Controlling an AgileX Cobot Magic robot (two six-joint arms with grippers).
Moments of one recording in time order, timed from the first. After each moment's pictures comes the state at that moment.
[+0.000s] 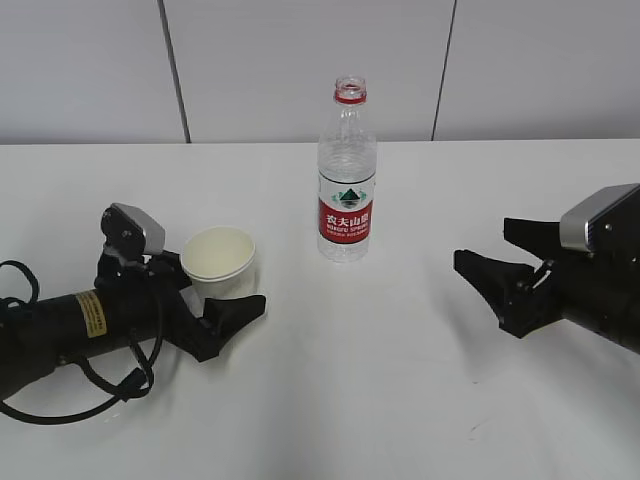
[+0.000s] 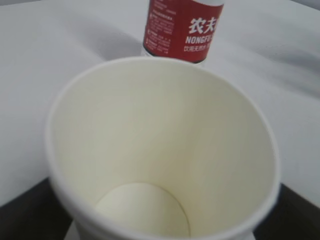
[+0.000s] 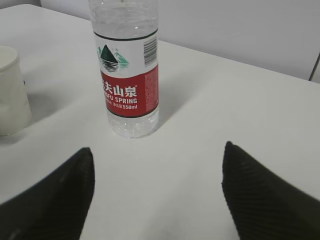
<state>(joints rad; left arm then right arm) -0.22 2.15 -0.67 0.74 -1.14 -0.31 -0.01 1.81 -0.41 -0.60 -1.12 0.06</state>
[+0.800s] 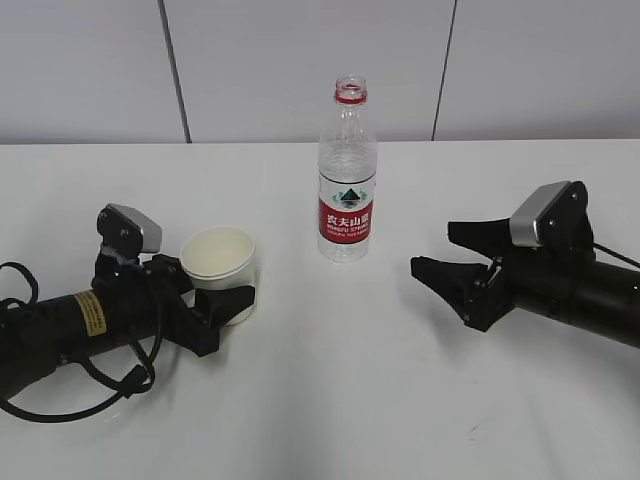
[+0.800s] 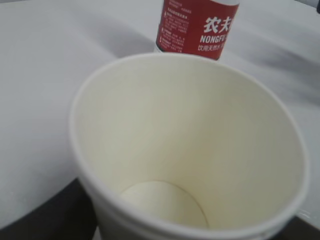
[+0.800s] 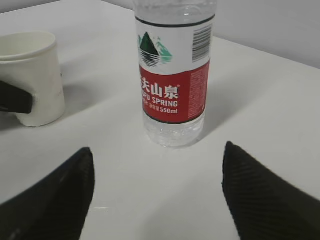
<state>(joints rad) -0.22 2.16 -0.67 0.71 -1.14 -0.31 -0.01 2.00 -0.61 -0.84 -1.13 0.15</state>
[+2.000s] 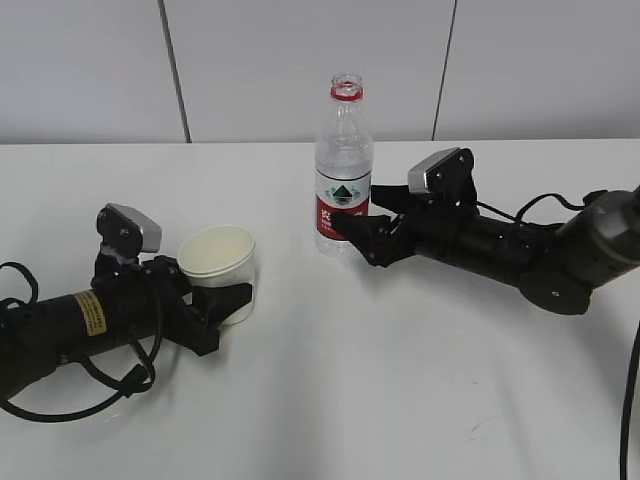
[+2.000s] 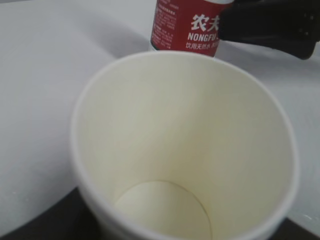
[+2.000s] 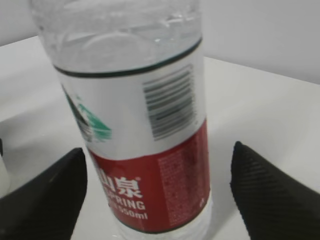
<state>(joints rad) -0.22 2.16 -0.67 0.70 -1.14 -0.31 0.15 2.29 -1.10 -0.75 -1.05 0.34</state>
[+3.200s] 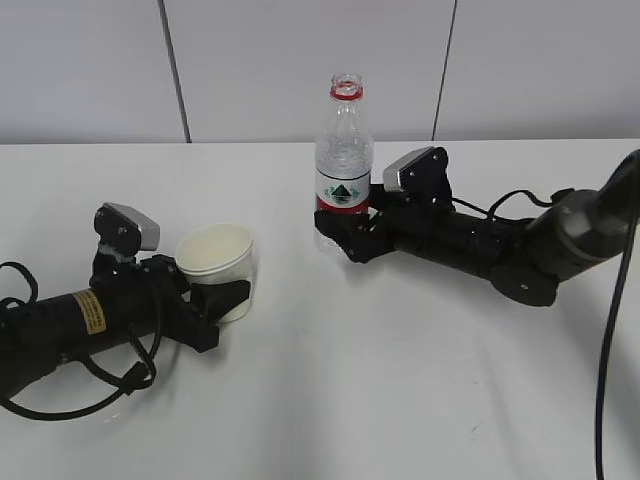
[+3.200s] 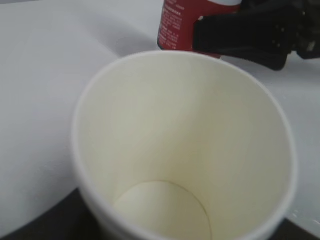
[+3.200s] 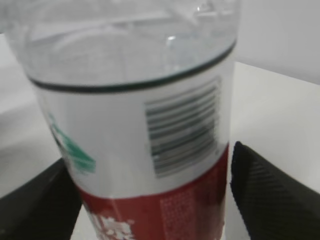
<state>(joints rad) -0.22 2.16 -0.67 0.68 -1.14 -0.31 0.20 2.35 -1.21 -0.73 -0.97 0.35</state>
